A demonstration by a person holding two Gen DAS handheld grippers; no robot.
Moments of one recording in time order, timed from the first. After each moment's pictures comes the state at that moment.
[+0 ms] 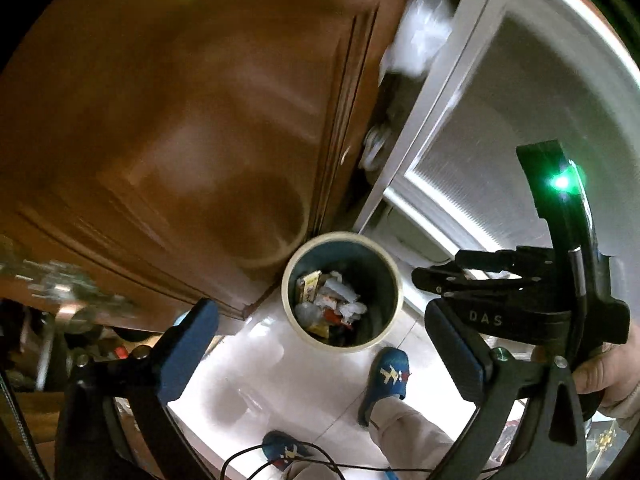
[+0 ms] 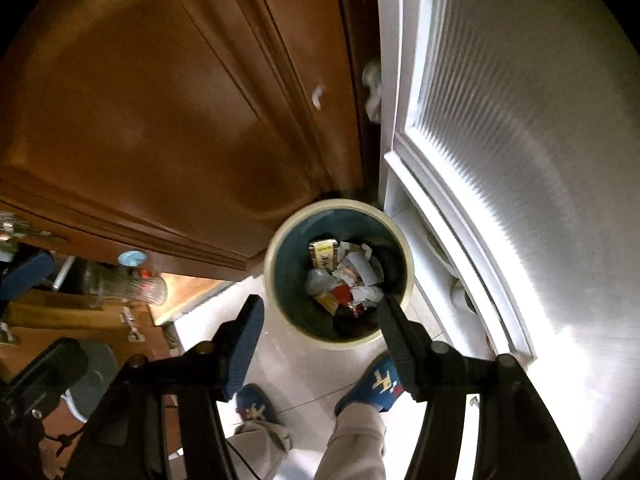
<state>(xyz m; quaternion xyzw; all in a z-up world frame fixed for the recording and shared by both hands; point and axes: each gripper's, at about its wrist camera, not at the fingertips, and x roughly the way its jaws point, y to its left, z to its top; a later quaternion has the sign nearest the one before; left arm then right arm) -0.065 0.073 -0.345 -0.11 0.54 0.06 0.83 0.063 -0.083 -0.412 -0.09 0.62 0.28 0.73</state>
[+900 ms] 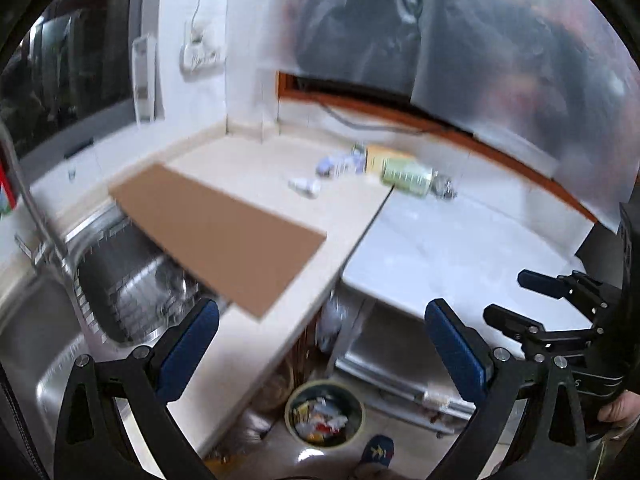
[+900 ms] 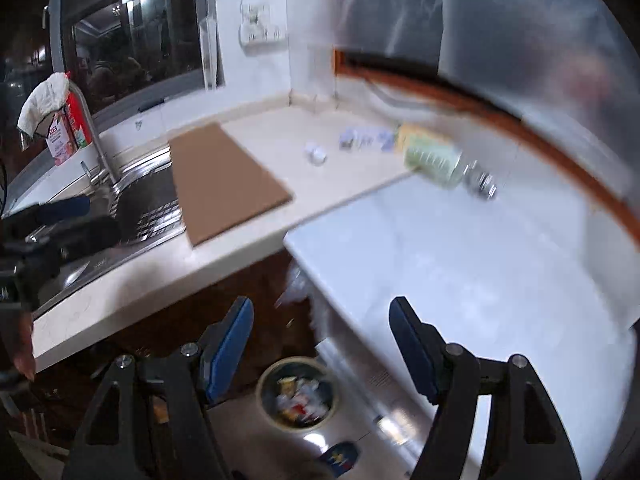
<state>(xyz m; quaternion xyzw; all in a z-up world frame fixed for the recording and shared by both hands) -0.025 0.076 -0.006 -0.05 0.36 0.00 0.93 0.025 -0.150 -0.049 -0.09 0.37 0.23 0.90</state>
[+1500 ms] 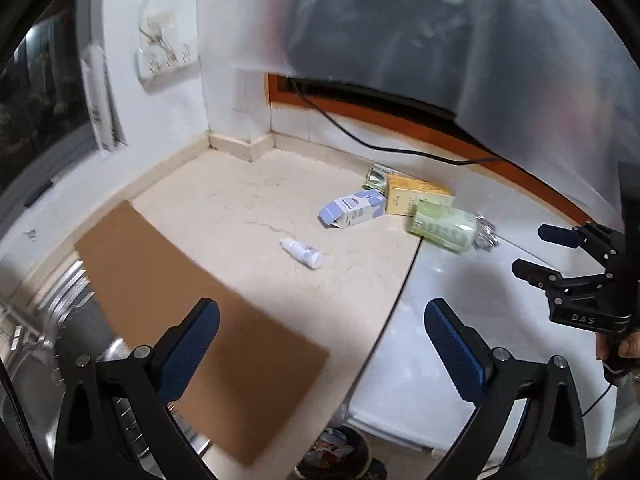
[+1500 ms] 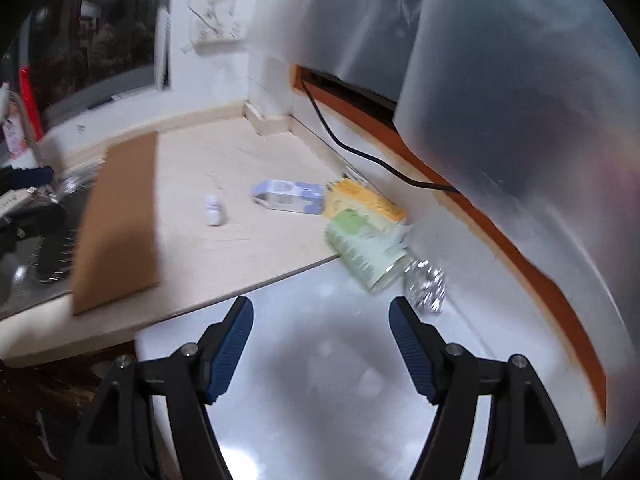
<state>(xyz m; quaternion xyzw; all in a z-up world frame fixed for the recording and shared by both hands) 0.193 0.070 -0.007 -0.04 0.40 0.01 0.91 0.257 -0.179 -0.031 -0.18 0.37 0.22 0.88</state>
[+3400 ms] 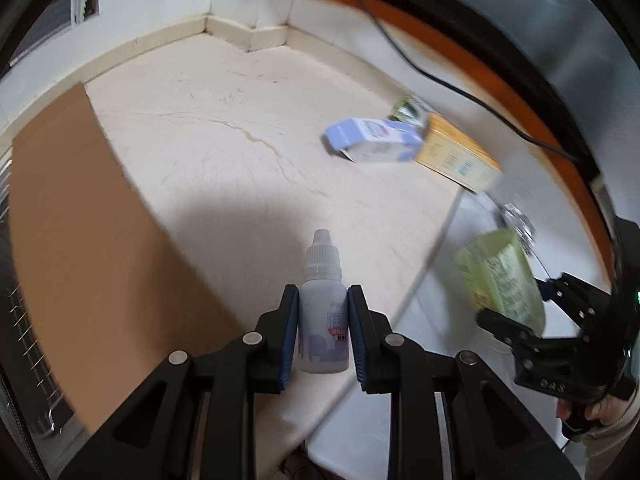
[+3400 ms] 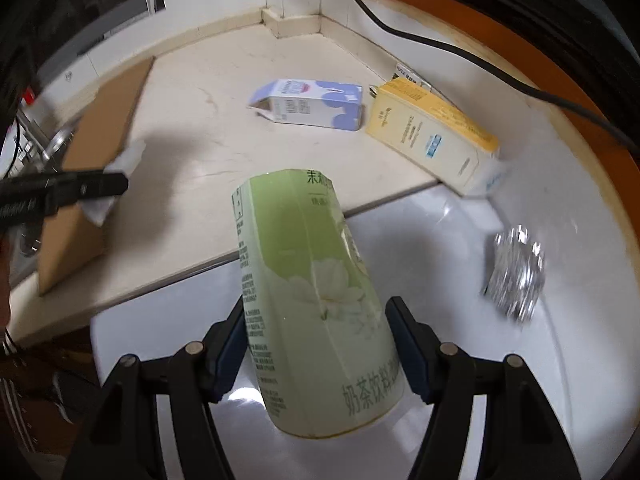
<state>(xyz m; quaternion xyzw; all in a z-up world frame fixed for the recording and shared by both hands) 0.250 0.080 -0.113 -0.17 0.50 0.01 0.85 0.320 -0.149 -0.128 -0.18 0.50 0.28 0.80</state>
